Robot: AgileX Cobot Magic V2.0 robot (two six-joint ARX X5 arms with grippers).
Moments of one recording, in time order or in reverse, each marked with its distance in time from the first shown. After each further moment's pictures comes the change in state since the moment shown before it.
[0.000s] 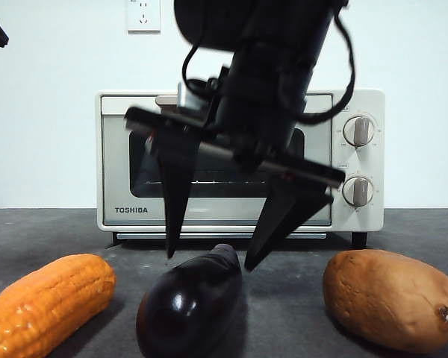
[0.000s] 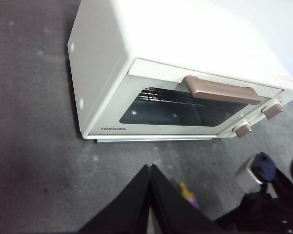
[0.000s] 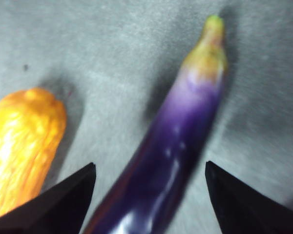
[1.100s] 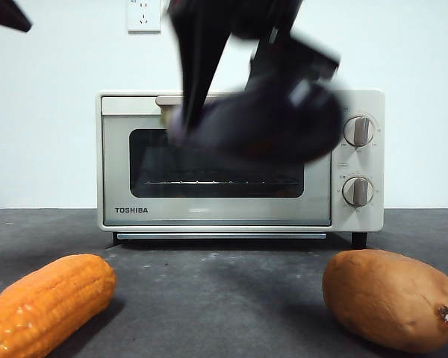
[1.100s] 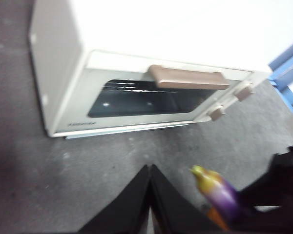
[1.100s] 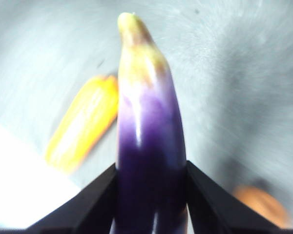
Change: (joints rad) left arm -0.094 0.073 0.089 -0.036 0.034 0.020; right arm 0.029 -0.192 0.204 -0.317 0.000 -0.252
